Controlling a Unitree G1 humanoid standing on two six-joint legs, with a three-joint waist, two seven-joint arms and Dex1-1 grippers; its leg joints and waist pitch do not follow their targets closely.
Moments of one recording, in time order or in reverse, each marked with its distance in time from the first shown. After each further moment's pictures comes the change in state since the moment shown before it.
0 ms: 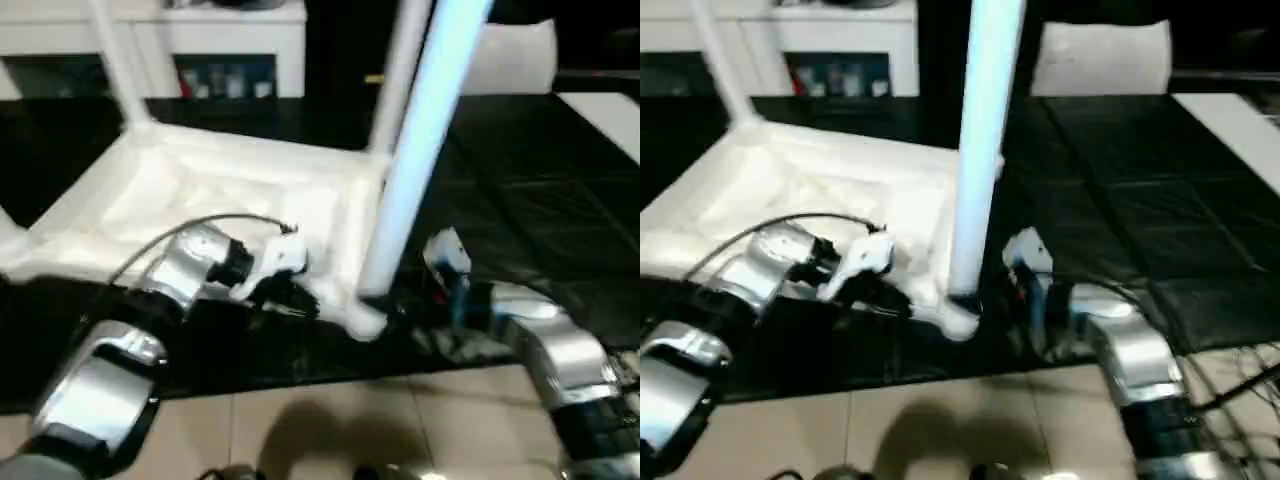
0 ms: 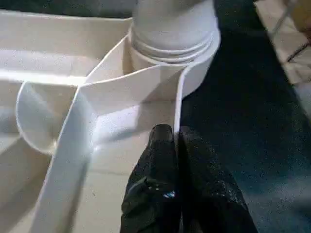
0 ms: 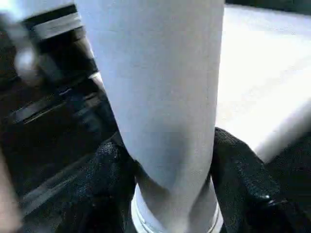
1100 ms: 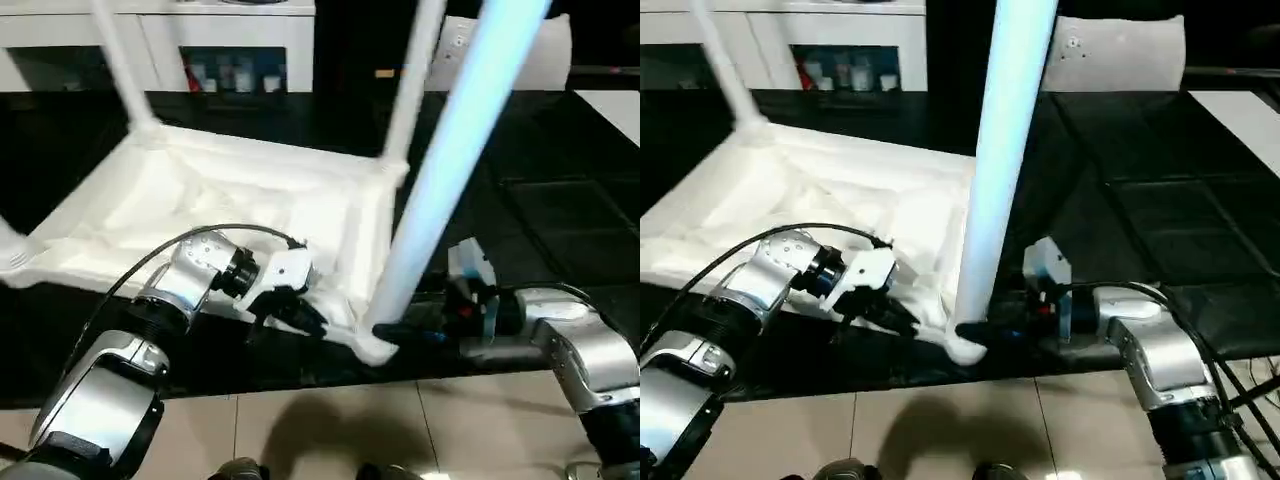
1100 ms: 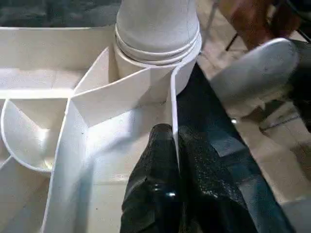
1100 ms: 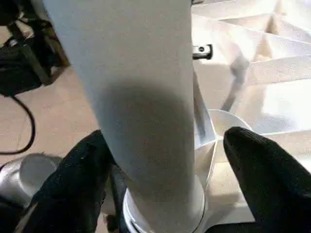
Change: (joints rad) left arm 0.060 0.058 -0.030 -0.072 -0.035 -0.188 -0.331; right arm 0.034 -0.230 0.078 -0.026 0.091 -0.150 0.467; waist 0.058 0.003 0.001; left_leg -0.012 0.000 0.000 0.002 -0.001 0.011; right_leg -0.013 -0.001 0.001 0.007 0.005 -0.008
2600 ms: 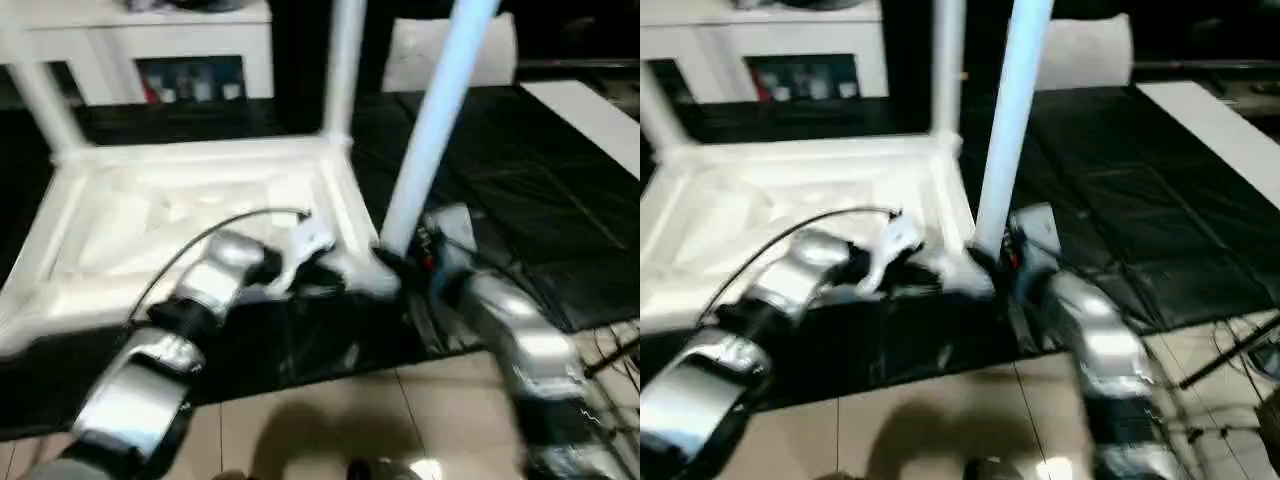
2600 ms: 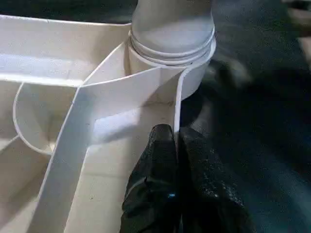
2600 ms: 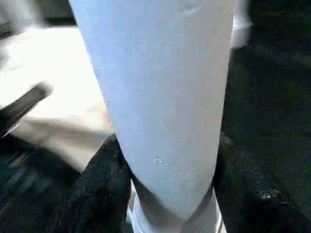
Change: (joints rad) left arm -0.045 -0.180 0.103 0.014 0.044 0.385 0.593; right arm -0.094 0.401 -0.156 0.065 -0.177 0.176 -0.841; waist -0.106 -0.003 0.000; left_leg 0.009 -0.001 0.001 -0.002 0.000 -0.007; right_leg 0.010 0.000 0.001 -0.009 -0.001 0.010
